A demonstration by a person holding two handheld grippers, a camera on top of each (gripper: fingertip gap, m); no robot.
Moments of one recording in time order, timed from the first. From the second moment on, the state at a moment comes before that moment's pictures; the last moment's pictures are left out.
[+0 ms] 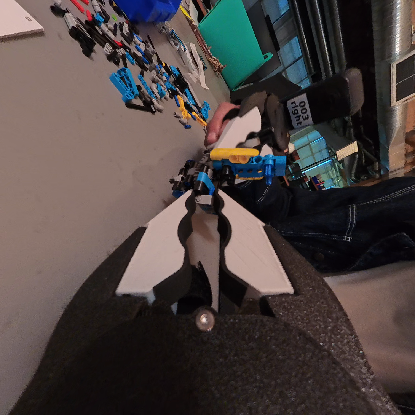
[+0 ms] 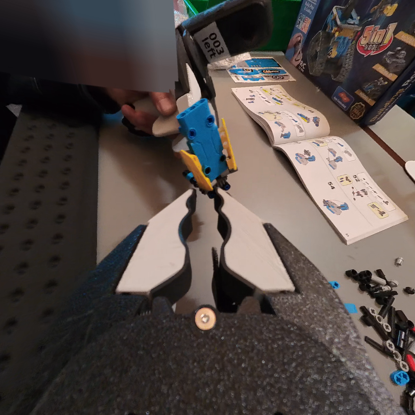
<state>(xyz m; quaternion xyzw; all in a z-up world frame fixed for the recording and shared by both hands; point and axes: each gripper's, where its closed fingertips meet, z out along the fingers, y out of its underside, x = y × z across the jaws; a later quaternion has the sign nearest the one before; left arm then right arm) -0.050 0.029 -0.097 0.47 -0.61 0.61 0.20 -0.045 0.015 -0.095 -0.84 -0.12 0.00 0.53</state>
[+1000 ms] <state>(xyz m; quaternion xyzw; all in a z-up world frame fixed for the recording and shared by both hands) -0.025 0.032 -0.070 0.33 -0.71 0.58 -0.20 -0.025 0.021 -0.066 -0.78 0.07 0.15 0.60</state>
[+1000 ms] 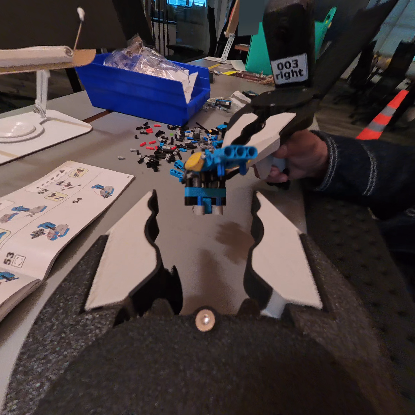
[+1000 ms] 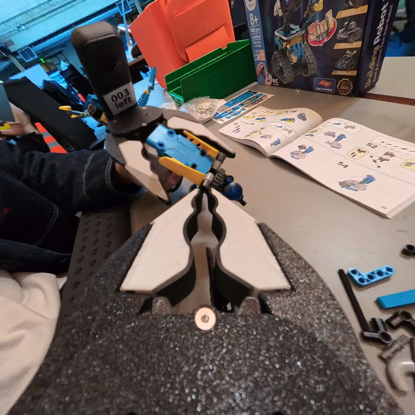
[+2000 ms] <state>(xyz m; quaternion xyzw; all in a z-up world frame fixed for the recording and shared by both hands) -0.054 0.016 -0.108 0.33 -0.77 0.54 -0.01 -0.051 0.026 -0.106 -0.83 -0.03 0.30 0.47</state>
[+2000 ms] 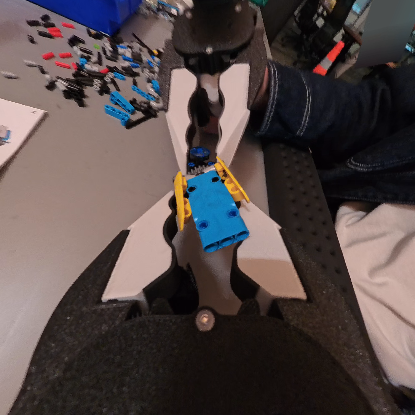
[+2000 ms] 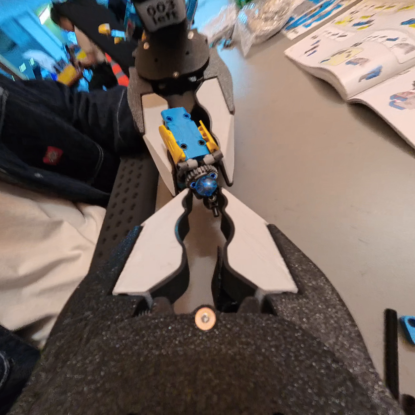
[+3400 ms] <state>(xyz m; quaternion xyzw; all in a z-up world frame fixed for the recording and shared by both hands) -0.037 0.043 -0.074 0.37 -0.70 0.61 -0.04 -0.040 0.028 -0.057 -0.76 0.00 0.26 0.59</state>
